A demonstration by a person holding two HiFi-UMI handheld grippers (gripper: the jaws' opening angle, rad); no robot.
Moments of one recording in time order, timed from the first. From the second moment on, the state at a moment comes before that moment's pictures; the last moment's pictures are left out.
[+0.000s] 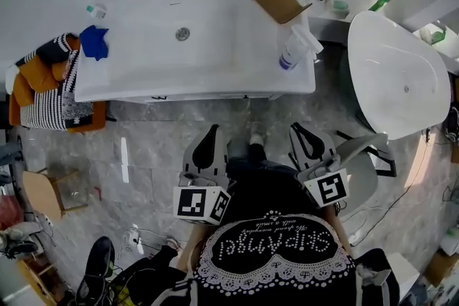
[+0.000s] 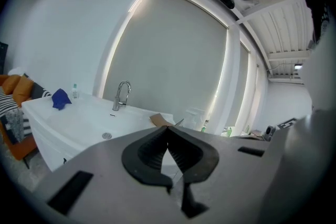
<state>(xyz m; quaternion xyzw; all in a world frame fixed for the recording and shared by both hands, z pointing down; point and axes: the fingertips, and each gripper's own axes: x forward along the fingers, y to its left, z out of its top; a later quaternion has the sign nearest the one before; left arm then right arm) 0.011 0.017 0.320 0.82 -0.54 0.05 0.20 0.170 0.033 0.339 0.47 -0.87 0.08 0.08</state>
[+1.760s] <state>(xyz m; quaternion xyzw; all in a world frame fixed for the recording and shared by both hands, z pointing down) -0.036 -0.025 0.310 0.86 -0.48 0.06 0.20 0.115 0.008 0.331 0.53 -0.84 0.08 0.09</state>
